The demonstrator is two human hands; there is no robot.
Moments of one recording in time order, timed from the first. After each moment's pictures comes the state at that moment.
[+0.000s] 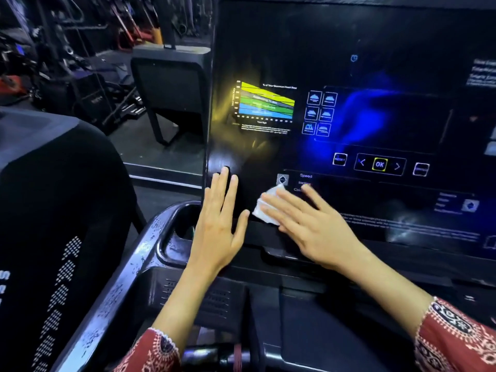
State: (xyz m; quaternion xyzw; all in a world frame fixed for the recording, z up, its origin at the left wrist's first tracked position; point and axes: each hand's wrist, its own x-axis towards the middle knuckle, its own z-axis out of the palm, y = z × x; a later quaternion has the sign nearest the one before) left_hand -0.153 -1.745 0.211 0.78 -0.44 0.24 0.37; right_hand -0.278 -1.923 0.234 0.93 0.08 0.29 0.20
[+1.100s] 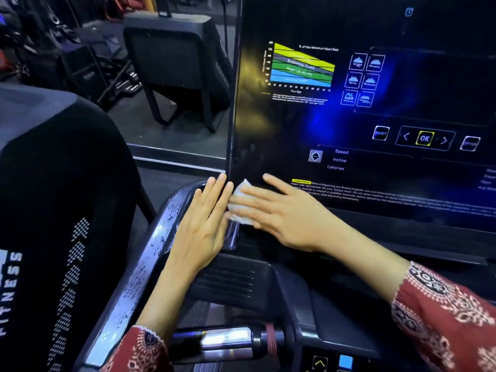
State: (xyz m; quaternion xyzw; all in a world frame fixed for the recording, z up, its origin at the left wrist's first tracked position) left_hand -0.118 -1.676 0.176 0.77 -0.50 0.26 0.29; right_hand -0.223 -1.861 0.230 0.94 0.20 0.21 0.19
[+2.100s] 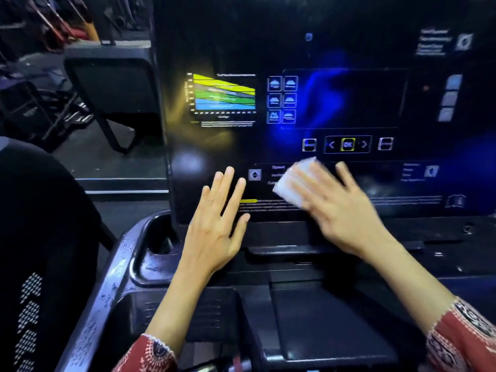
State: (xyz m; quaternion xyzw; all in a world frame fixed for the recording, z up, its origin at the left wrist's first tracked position) left_hand -0.154 -1.769 0.217 0.72 -0.56 0.29 0.30; right_hand -0.325 -1.958 0.240 0.93 -0.06 0.30 0.21
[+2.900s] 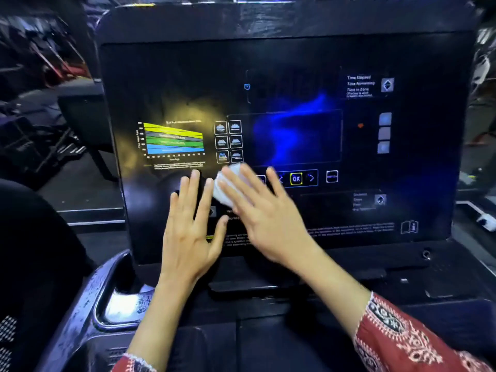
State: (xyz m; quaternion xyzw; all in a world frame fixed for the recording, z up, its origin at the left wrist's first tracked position) left_hand -0.164 -1.815 0.256 0.73 -0.50 0.34 0.33; right_hand -0.274 -1.937 0.281 0.92 -0.08 0.37 0.13
